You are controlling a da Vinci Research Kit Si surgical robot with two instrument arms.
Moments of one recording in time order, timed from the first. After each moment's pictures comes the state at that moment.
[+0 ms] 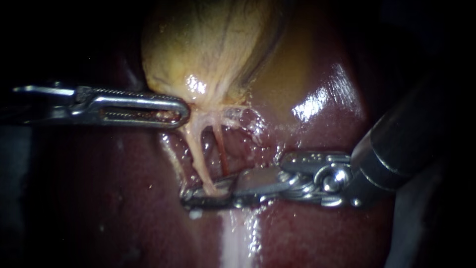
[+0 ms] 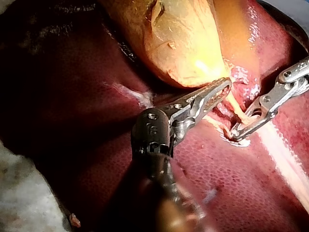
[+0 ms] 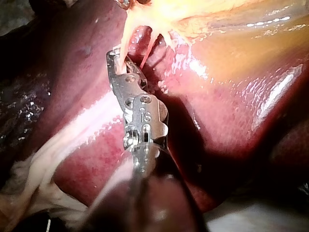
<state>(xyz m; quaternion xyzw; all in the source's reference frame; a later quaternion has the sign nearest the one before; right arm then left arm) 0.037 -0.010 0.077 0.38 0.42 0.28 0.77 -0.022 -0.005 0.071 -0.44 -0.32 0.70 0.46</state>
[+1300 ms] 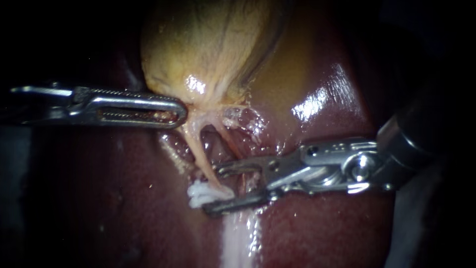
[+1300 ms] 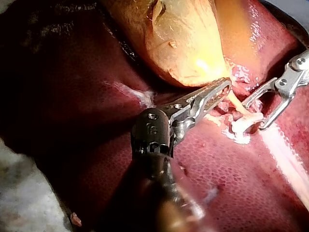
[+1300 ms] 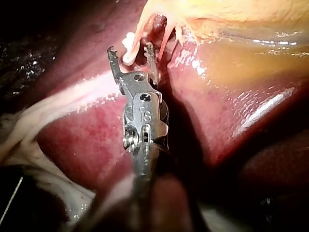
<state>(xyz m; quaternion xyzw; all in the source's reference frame) 0.032 -0.008 0.073 0.31 0.49 0.18 0.79 -0.022 -0.005 0.071 -0.44 -0.32 0.70 0.45</state>
